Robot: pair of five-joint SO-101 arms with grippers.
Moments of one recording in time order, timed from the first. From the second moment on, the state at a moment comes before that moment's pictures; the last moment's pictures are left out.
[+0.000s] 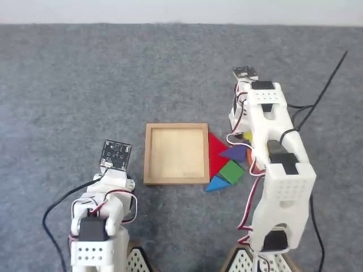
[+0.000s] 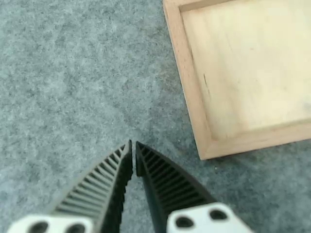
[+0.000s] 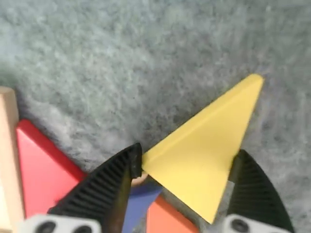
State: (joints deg) left arm -6.3 -103.0 97.1 72.0 -6.1; right arm -7.3 29.9 -6.6 72.6 6.8
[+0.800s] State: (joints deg) left arm -6.3 -103.0 97.1 72.0 -6.1; right arm -7.8 27.1 -6.6 74.0 4.4
